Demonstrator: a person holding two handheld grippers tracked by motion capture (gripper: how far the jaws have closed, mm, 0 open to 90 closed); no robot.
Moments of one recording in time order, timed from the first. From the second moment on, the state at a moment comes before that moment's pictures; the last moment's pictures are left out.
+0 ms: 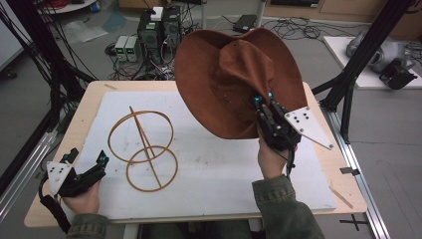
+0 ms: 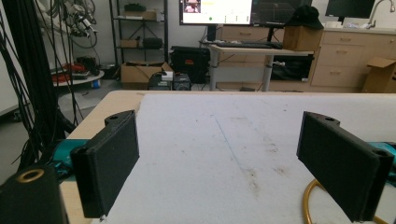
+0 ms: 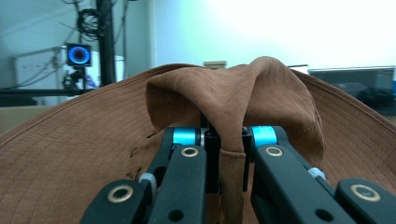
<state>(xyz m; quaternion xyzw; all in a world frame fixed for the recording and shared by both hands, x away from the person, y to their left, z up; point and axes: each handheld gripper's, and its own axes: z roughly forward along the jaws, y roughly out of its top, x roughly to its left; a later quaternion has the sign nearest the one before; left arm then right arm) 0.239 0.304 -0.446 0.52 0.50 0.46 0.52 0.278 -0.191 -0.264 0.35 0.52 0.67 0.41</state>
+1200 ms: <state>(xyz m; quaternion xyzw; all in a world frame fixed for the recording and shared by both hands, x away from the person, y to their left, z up) 0.237 0.311 -0.446 0.50 0.51 0.46 0.53 0.295 -0.101 -0.278 0.21 0.54 0.78 0.22</state>
